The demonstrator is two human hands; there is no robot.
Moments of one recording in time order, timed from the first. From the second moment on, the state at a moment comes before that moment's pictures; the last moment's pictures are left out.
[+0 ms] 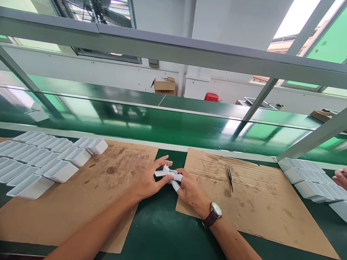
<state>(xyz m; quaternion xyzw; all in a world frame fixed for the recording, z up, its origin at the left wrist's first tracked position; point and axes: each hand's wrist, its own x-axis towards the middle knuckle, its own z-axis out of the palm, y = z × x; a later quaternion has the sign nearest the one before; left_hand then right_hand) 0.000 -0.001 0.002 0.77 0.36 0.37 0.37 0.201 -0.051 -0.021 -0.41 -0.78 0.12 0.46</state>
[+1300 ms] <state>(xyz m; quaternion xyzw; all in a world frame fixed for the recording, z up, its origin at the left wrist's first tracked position) -0.002 -0.001 0.011 0.77 0.37 0.36 0.38 0.201 -0.049 -0.030 -0.42 -0.77 0.08 0.47</state>
